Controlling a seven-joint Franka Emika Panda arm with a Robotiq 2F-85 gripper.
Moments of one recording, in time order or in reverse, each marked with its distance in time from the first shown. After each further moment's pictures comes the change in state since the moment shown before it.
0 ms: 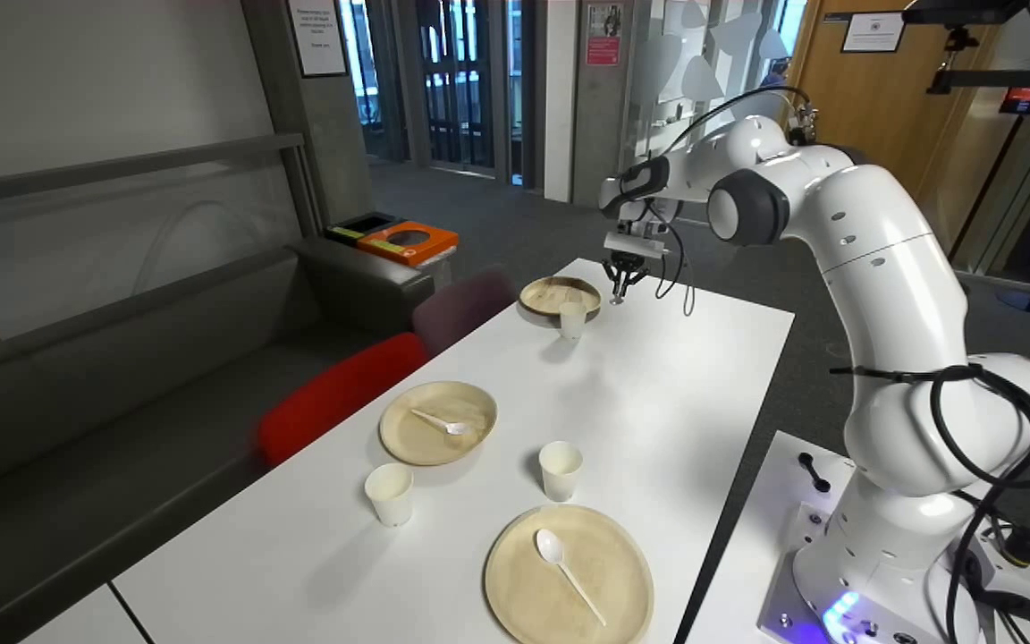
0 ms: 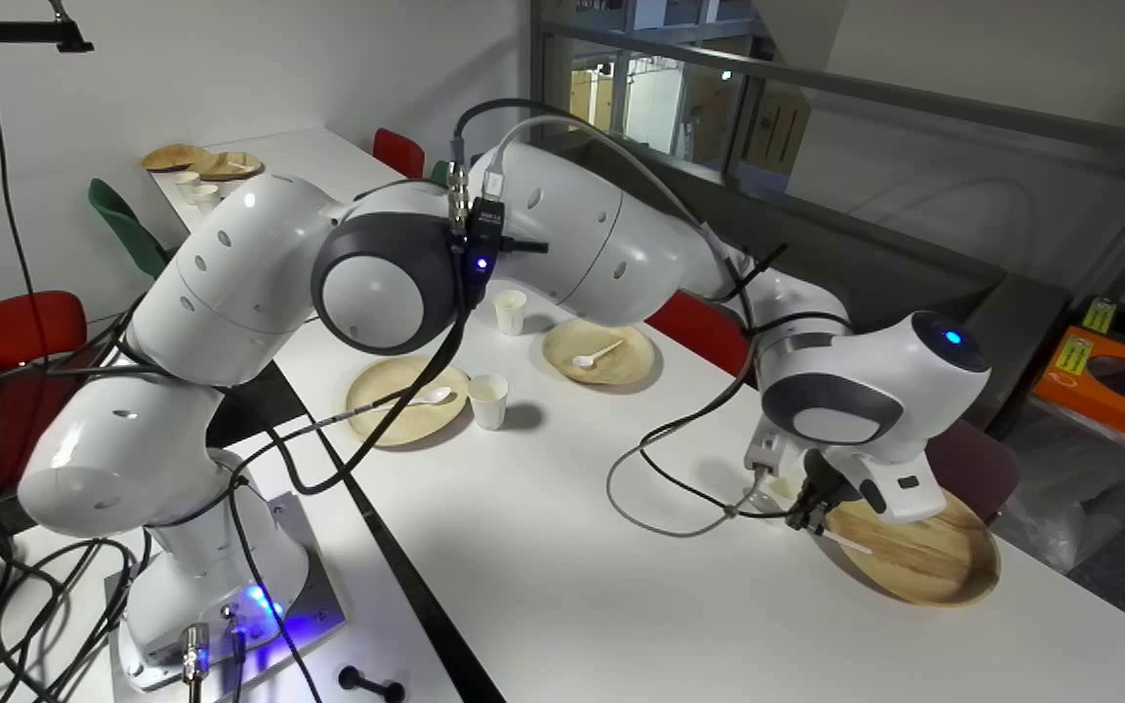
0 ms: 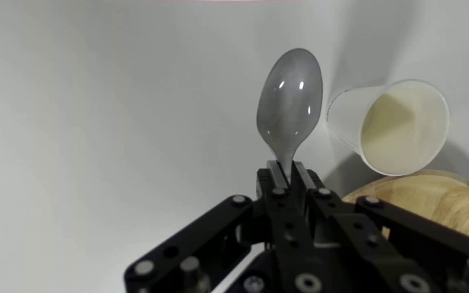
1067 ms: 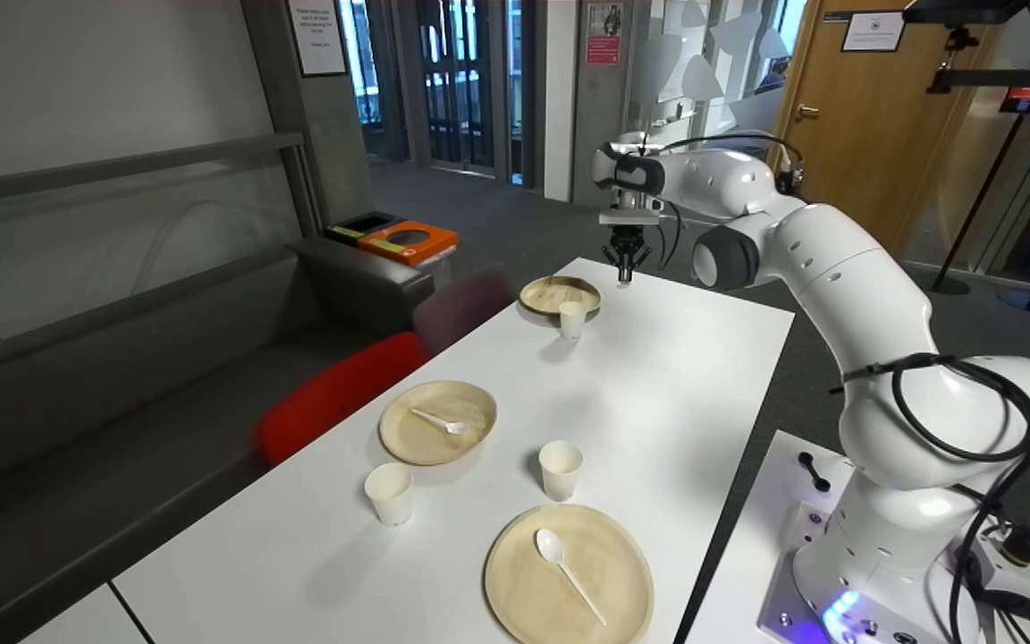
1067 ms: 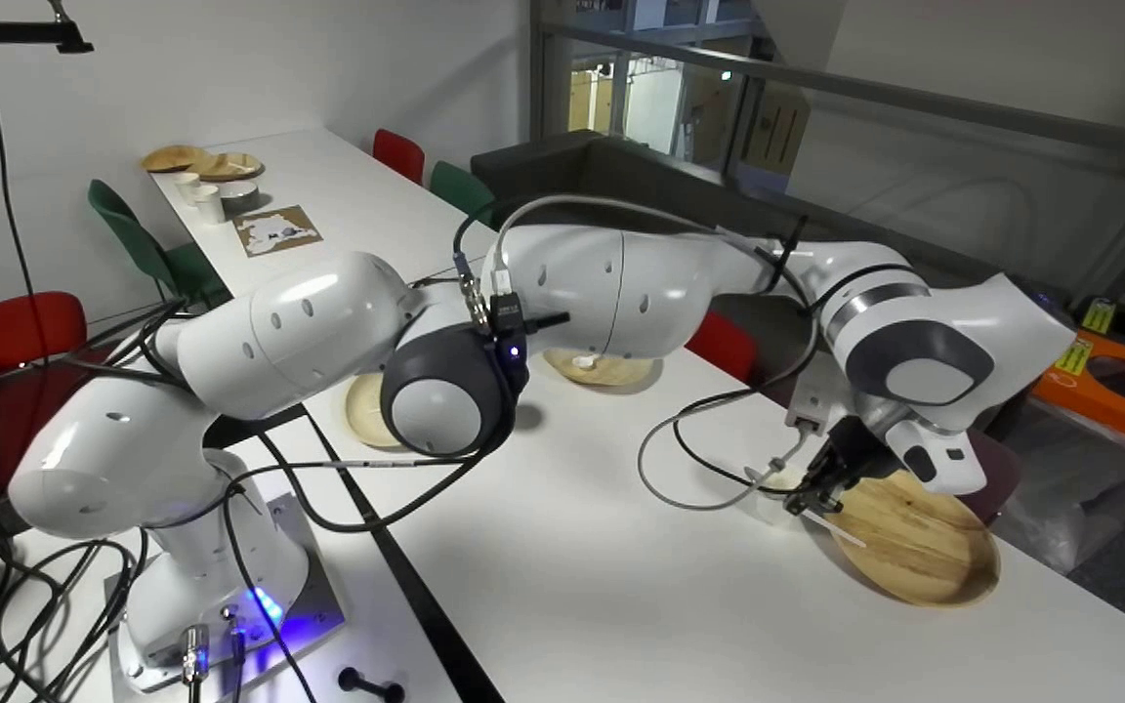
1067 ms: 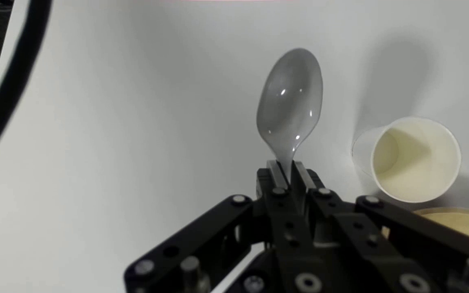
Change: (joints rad) arm -0.082 0.306 0.006 0.696 -0.070 -0.625 0.128
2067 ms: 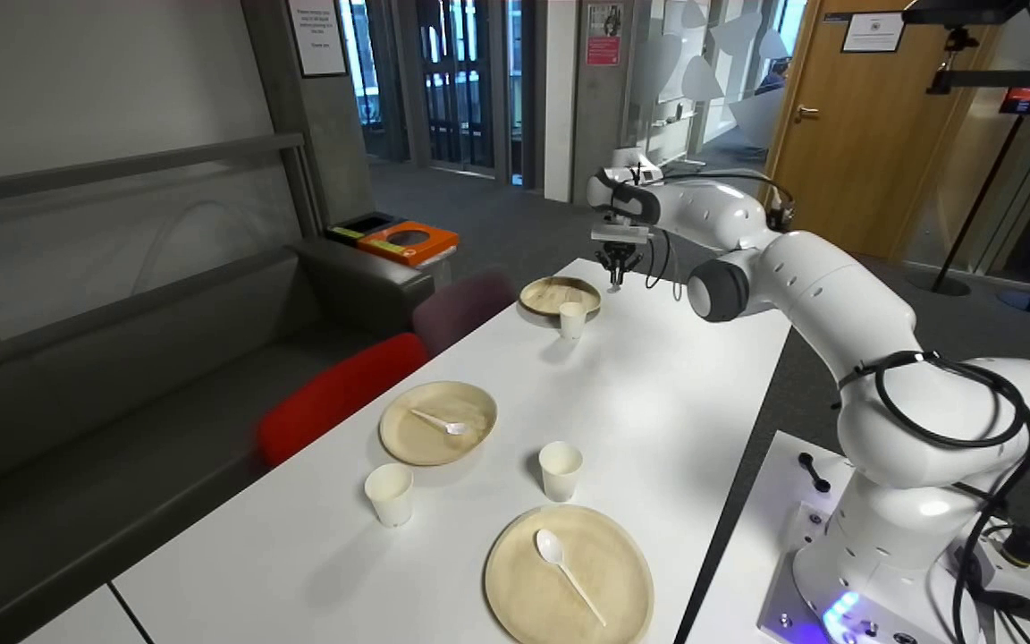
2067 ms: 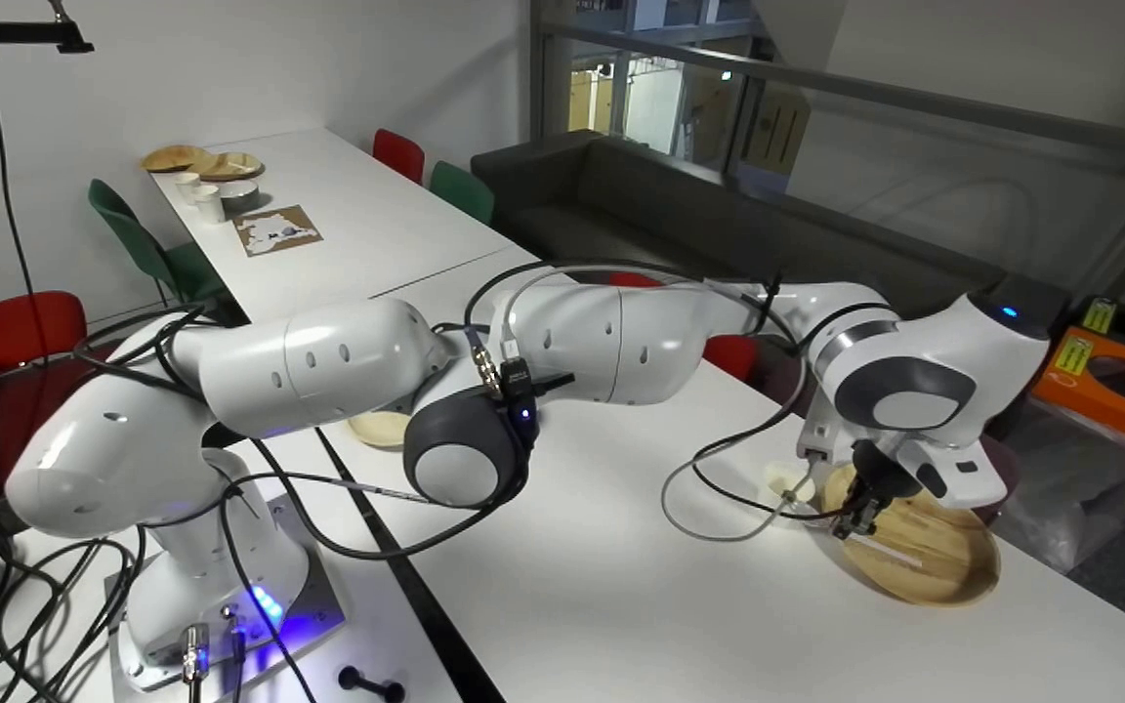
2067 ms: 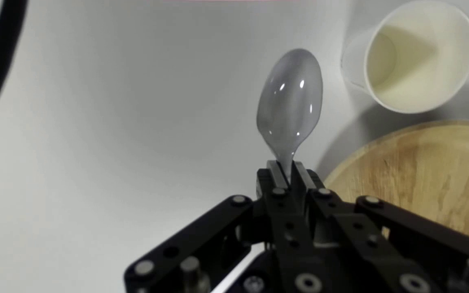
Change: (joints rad) arm -0.030 0.185 0.050 0.229 -0.094 0.192 0.067
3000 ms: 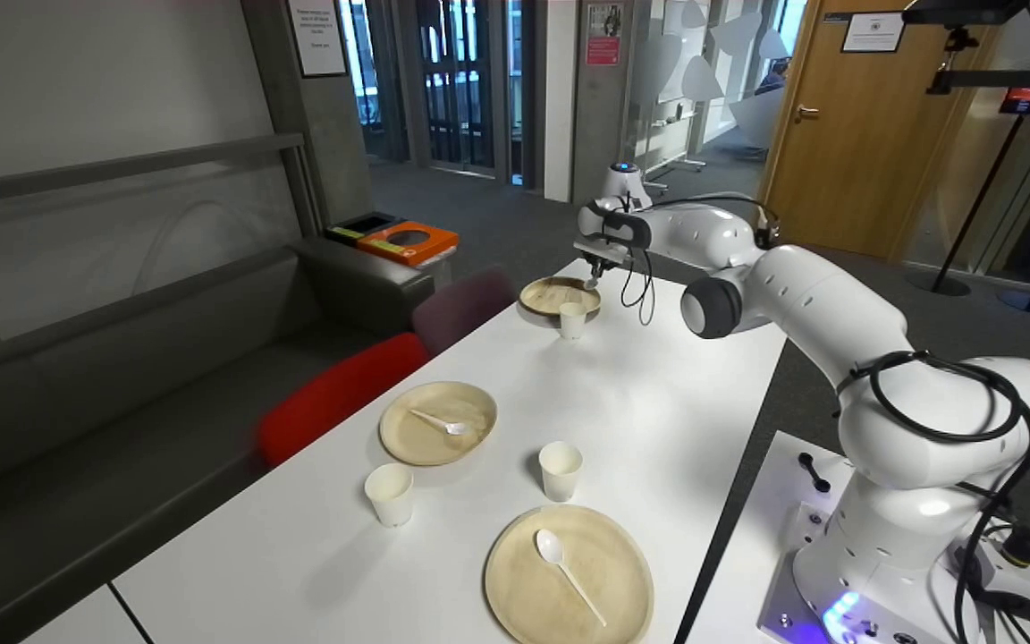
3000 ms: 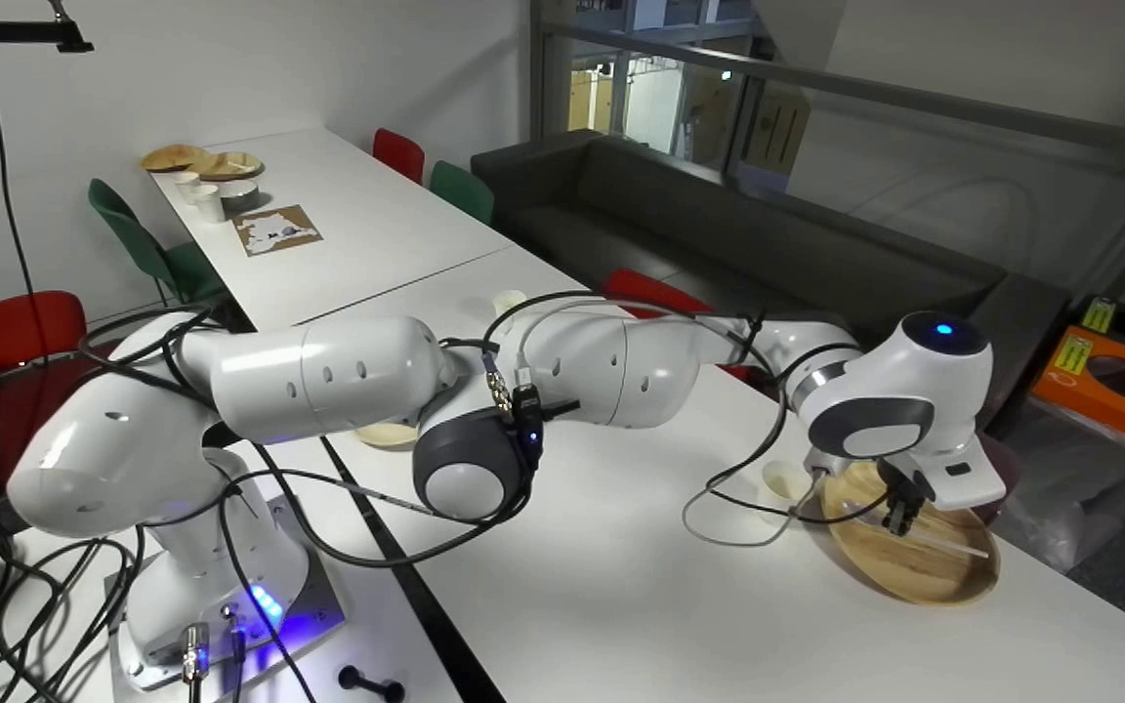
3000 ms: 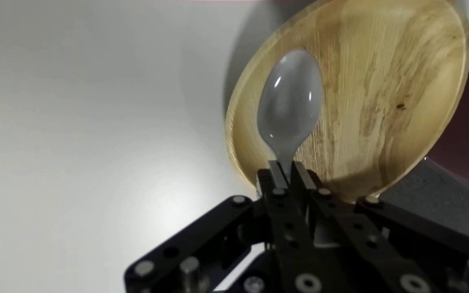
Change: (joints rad) arm 0.017 0.090 0.027 0.005 -0.040 0.458 0.156
